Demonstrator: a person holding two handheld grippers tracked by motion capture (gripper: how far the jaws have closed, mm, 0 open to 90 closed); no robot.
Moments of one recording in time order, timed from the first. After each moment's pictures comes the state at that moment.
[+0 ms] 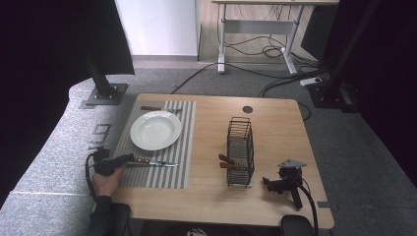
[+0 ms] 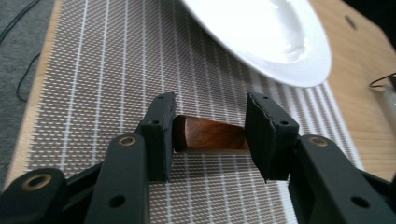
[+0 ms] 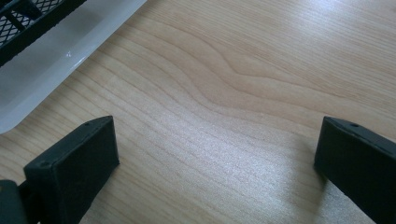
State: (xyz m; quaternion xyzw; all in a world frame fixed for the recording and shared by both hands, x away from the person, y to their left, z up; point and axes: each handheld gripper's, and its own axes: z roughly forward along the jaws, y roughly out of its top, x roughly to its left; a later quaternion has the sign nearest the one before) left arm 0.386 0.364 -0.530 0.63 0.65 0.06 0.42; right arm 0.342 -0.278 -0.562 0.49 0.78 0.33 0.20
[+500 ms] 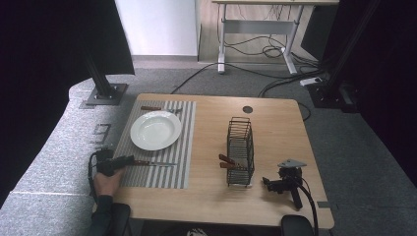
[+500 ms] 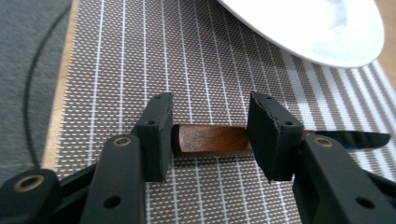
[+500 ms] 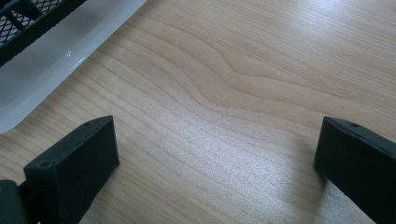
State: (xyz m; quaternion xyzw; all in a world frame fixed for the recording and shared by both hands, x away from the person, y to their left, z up) left arm 0.391 0.358 -0.537 0.67 0.64 0.11 0.37; right arm 0.342 -0.278 -0.562 0.49 0.78 0.33 0.20
